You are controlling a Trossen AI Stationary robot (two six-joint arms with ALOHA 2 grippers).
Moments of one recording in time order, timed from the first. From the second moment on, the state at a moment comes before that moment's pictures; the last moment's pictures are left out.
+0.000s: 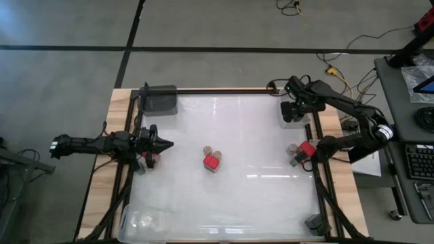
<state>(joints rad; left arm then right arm) -0.05 0.08 0.02 0.01 -0.15 -0.32 -0.92 1.28 0.91 -1.08 0.22 0.58</state>
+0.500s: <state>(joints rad) -0.05 0.08 0.02 0.01 -0.15 -0.32 -0.93 1.35 0.90 -1.06 0.18 0.55</state>
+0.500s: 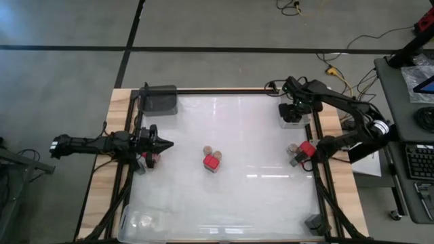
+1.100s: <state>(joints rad) -0.05 0.08 0.02 0.01 -0.15 -0.32 -0.93 1.36 0.90 -1.06 0.17 0.57</state>
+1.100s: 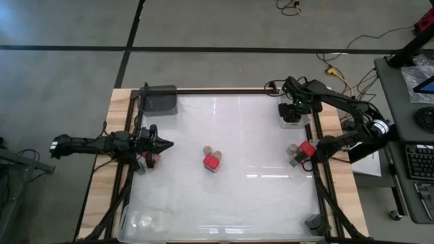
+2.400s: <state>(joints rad) -0.05 0.08 0.02 0.01 -0.15 -0.32 -0.93 1.29 0.96 -1.22 0.36 0.59</state>
